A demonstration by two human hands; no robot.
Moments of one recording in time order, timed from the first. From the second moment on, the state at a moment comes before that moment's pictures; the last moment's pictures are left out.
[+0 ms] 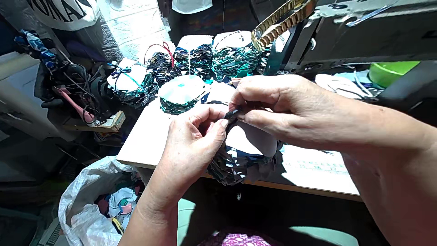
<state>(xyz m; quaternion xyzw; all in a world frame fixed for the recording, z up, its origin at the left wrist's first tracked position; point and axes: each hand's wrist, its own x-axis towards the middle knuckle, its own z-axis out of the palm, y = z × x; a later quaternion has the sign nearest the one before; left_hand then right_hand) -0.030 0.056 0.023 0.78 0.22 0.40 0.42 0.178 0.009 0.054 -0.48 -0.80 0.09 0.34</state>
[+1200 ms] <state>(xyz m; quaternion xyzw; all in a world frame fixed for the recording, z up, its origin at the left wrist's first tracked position) -0.029 0.059 0.021 0.78 0.21 0.41 0.41 0.181 0.014 0.056 -0.47 -0.77 0.22 0.36</state>
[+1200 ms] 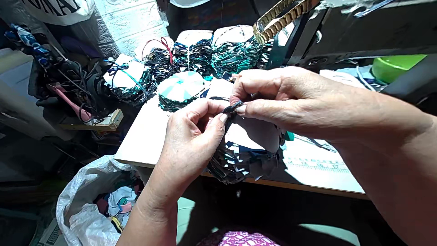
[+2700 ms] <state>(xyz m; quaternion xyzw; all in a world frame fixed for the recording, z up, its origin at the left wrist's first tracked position) -0.034 0.066 0.022 0.82 0.21 0.38 0.38 0.165 -0.004 0.038 -0.46 -0.82 -0.10 0.32</state>
